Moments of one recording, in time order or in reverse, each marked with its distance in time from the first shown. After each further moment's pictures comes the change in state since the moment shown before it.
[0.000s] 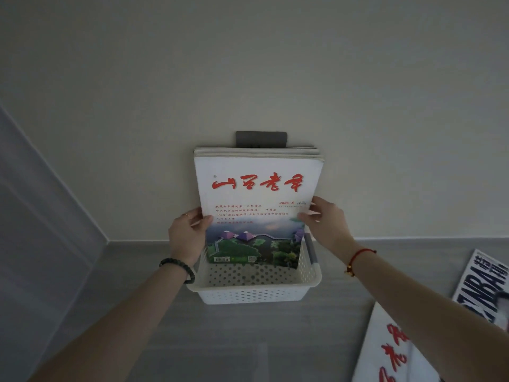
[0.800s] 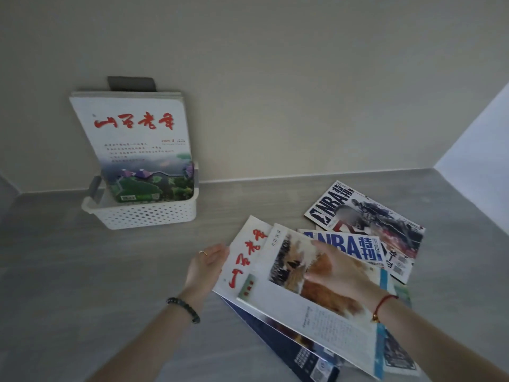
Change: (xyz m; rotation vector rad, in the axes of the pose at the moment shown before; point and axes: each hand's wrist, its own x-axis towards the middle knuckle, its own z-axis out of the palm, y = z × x) left_hand -0.302 0.018 0.134 -0.177 -0.463 -0.391; right_hand -0.251 0.193 -0.218 -0.363 -0.336 0.180
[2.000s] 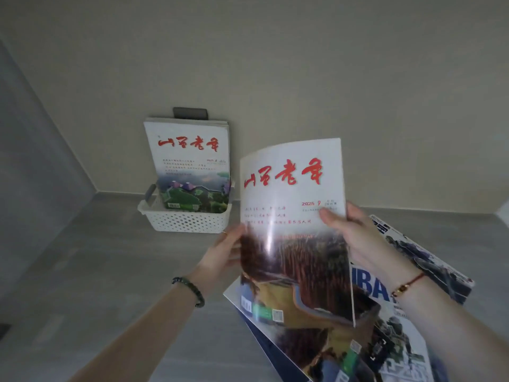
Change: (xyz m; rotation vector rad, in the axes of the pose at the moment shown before) left_hand -0.031 0.080 -0.010 -0.331 -0.141 0.049; right_hand 0.006 -0.099 -0.092 0.983 -0.068 -0.334
